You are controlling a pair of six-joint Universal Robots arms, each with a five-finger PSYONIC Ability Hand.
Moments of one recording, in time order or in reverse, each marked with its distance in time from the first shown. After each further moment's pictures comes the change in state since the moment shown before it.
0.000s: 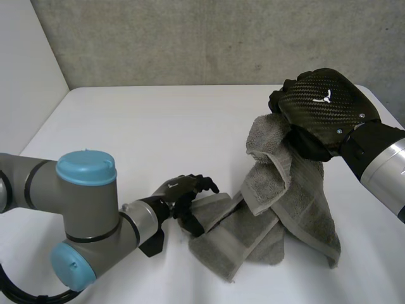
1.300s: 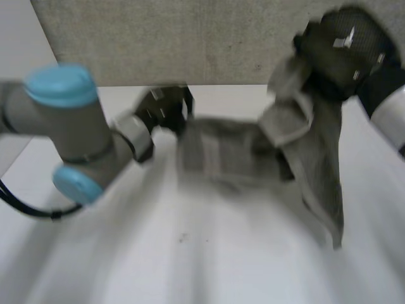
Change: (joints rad) left arm 0.054 -0.025 0.490 -0.064 -0.116 0.140; right arm -0.073 0.108 -0.149 -0.191 0.001 -0.117; left_hand 0.756 0.791 0.790 0.789 0.771; right_hand 0.000 0.000 0.003 0.005 0.001
